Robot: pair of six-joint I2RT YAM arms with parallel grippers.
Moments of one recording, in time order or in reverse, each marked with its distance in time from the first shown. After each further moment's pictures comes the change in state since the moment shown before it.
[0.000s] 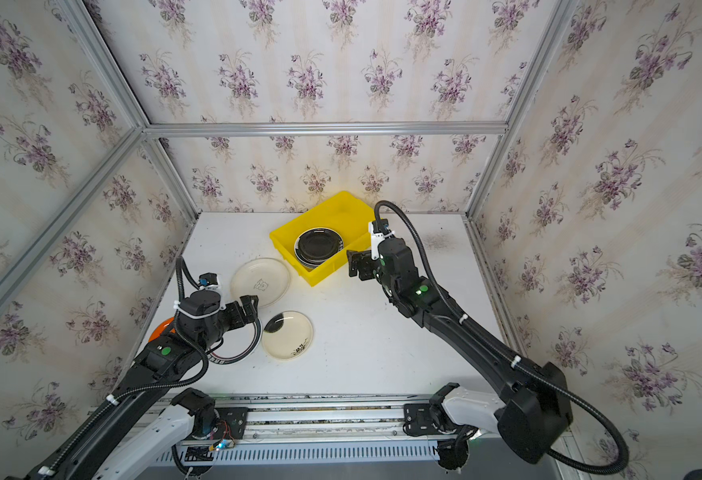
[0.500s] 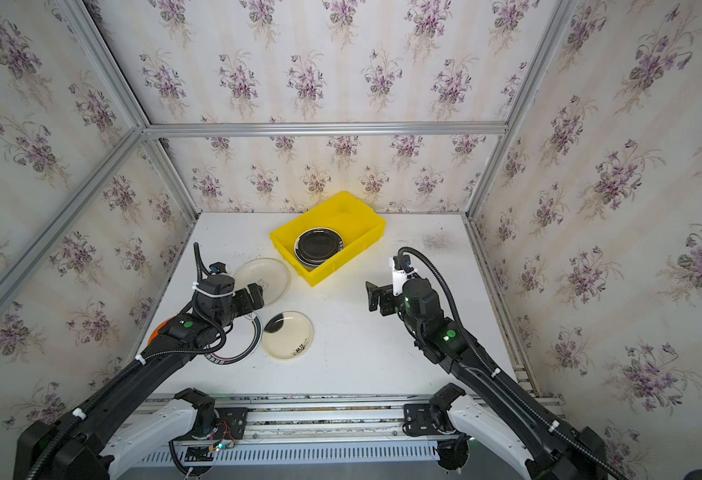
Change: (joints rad) left arm 0.057 0.249 0.044 0.130 -0.021 -0.005; right arm -0.002 -0.354 -0.312 -0.056 0.024 -0.018
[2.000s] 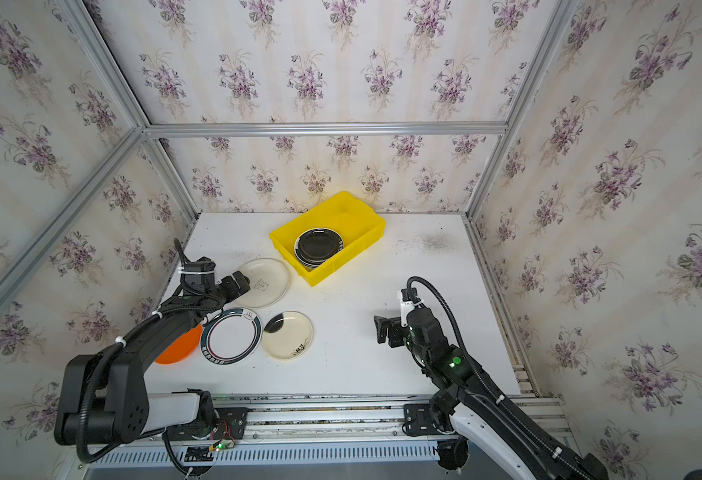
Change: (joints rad) left arm 0.354 0.347 0.050 0.199 0.301 0.048; right arm 0.000 -0.185 -0.260 -0.101 -0.050 0.128
